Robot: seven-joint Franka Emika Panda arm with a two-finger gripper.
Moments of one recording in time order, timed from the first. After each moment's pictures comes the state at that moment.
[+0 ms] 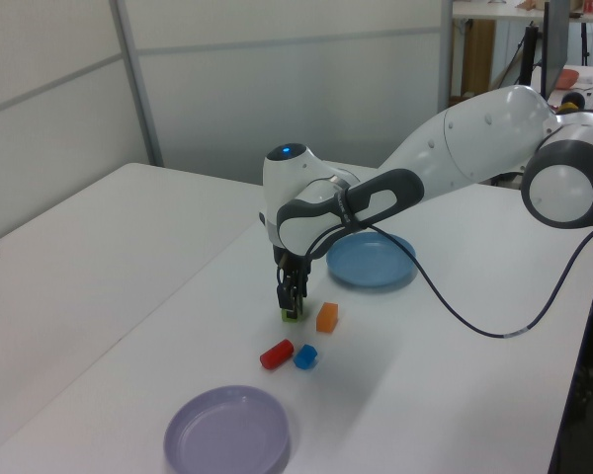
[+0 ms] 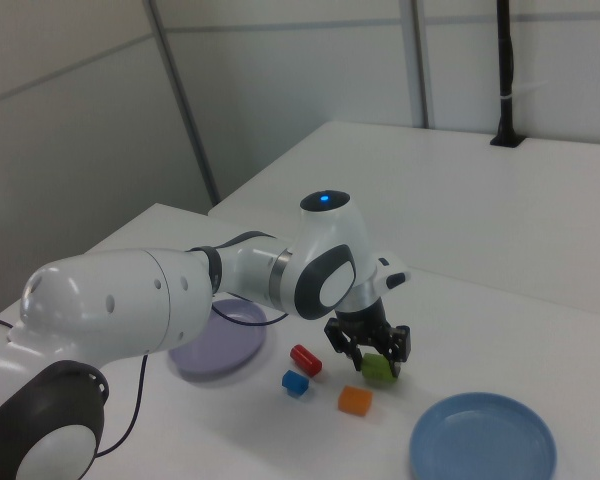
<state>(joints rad) -0.20 0.59 0.14 -1.54 -0.15 2.20 -0.23</state>
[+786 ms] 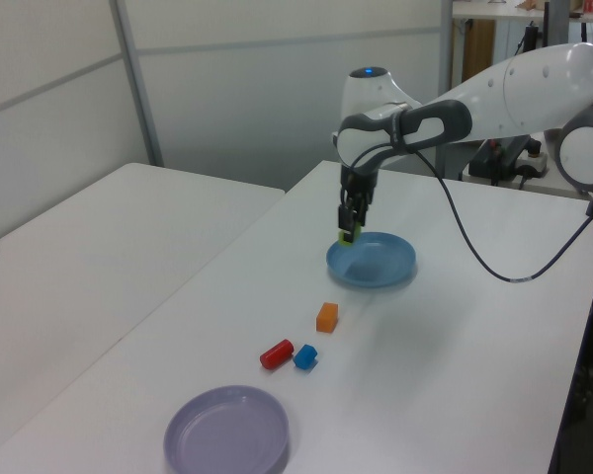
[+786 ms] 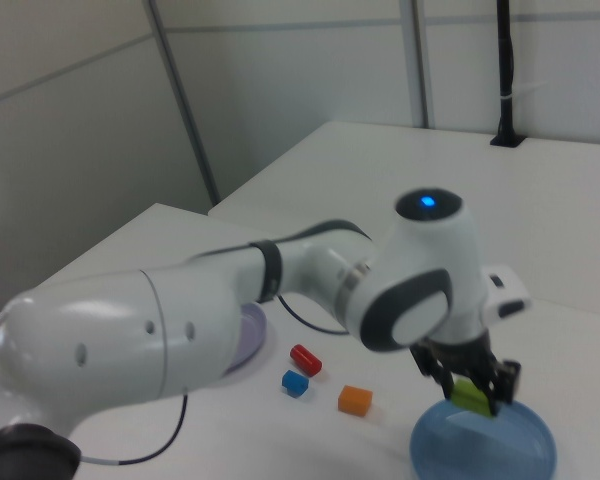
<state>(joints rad) -0.49 0.50 0.13 -1.52 -0.05 2.14 -0.41</state>
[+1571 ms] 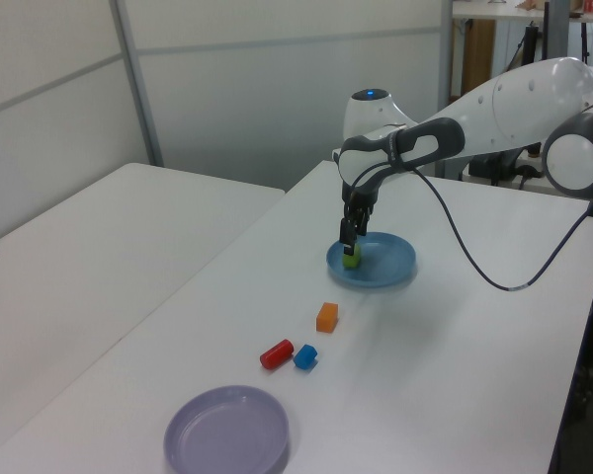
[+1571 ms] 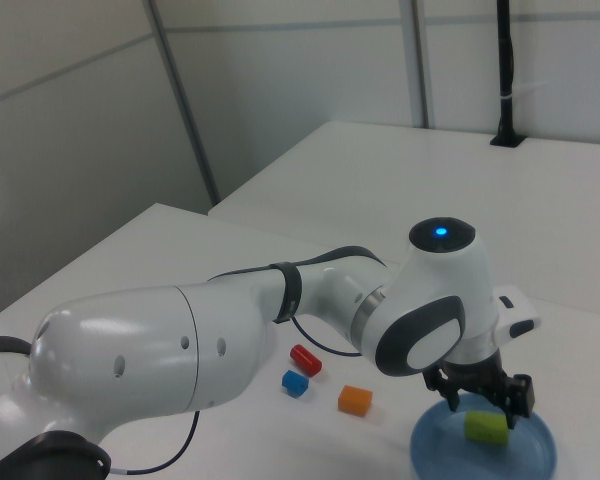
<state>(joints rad) -0.49 0.56 0.13 -1.52 -0.06 2.22 -0.45</state>
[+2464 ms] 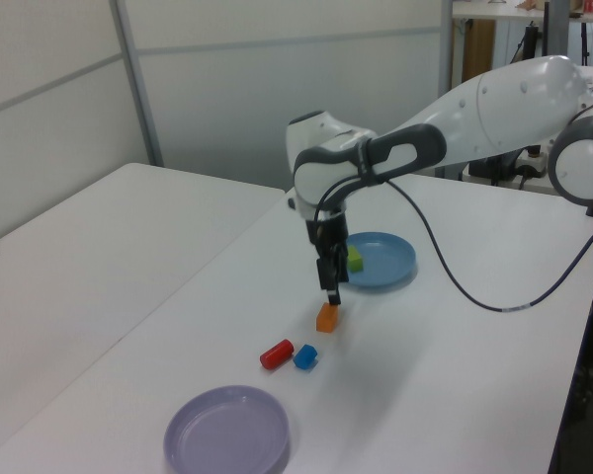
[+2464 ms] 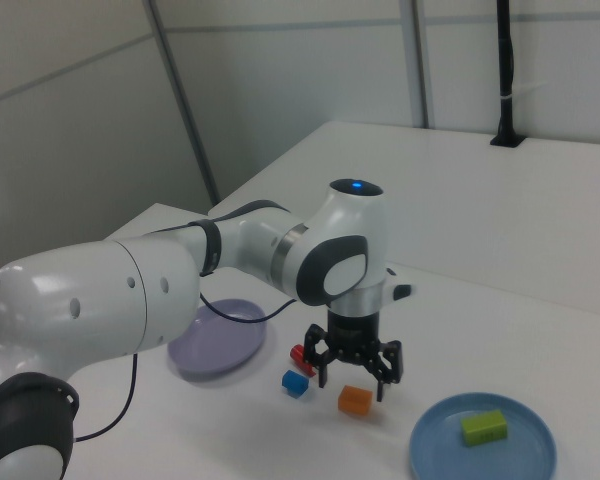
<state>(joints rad) -0.31 0.49 0.19 -1.55 -0.04 1.84 -0.43</state>
